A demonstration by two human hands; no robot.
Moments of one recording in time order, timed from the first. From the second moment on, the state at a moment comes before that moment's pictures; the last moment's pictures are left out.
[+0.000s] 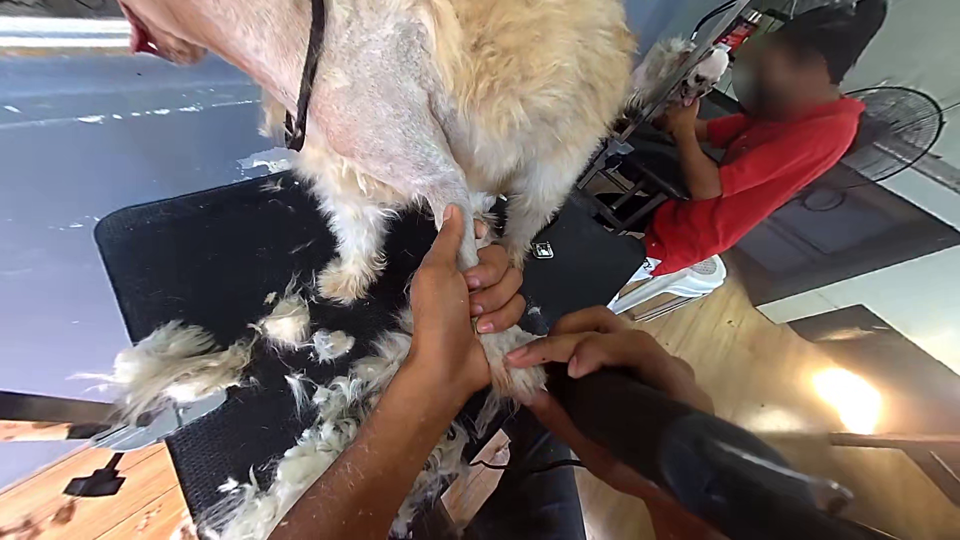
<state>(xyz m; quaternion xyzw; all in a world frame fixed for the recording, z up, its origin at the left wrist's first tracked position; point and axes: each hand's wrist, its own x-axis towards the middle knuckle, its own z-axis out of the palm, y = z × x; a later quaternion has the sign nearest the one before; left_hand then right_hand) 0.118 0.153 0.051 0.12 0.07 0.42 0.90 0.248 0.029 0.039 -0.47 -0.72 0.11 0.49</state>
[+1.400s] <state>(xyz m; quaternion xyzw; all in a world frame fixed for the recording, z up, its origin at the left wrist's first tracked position) 0.123 0.156 0.059 0.18 0.18 0.52 0.82 0.195 -0.030 0.023 -0.46 -0.60 -0.04 0.65</state>
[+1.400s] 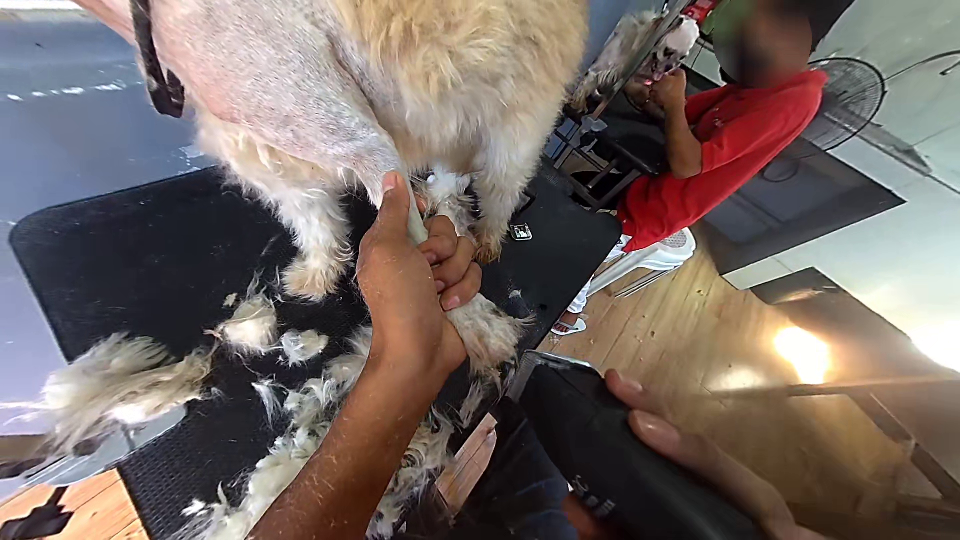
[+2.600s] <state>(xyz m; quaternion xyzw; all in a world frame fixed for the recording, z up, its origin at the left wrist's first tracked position) 0.122 0.148 0.061 0.19 0.15 0.51 0.82 0.167 -0.040 0.027 -0.53 -0.33 0.01 0.78</state>
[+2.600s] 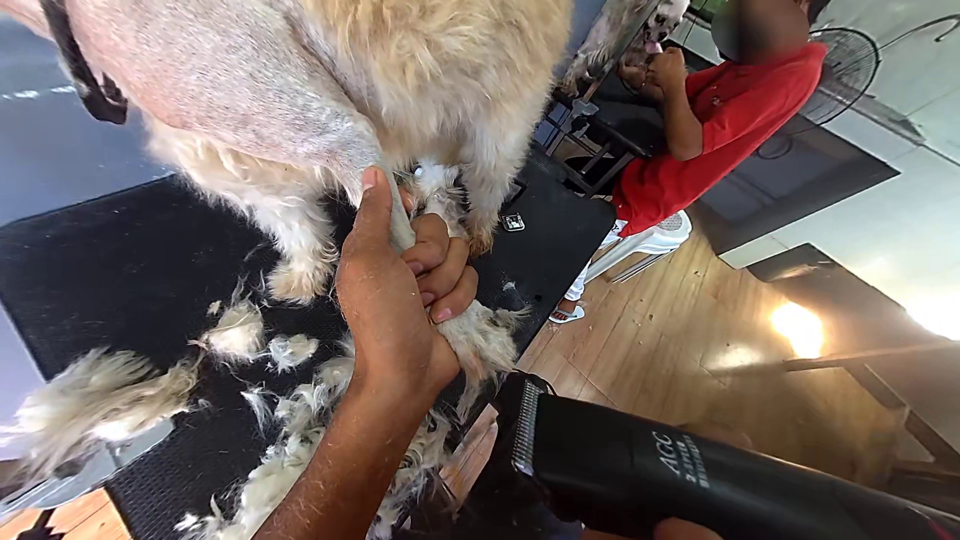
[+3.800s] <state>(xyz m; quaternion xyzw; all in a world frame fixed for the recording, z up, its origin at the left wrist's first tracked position) 0.115 0.146 0.061 0.25 0.13 0.51 0.81 0.159 -0.020 0.025 -0.48 -0.38 0.00 0.79</state>
